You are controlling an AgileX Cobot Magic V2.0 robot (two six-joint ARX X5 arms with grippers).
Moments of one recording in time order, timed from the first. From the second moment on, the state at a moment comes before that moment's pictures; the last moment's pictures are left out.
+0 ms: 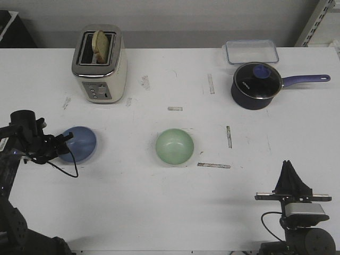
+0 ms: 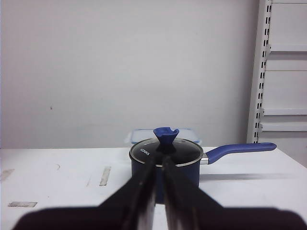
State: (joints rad) left arm 0.30 1.60 1.21 -0.79 0.26 -0.13; right arm 0.07 0.01 0.36 -0.17 0.08 0.00
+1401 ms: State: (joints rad) left arm -0.56 1.91 1.74 -0.82 0.26 -0.41; right arm 0.07 0.01 0.36 -0.17 0.08 0.00
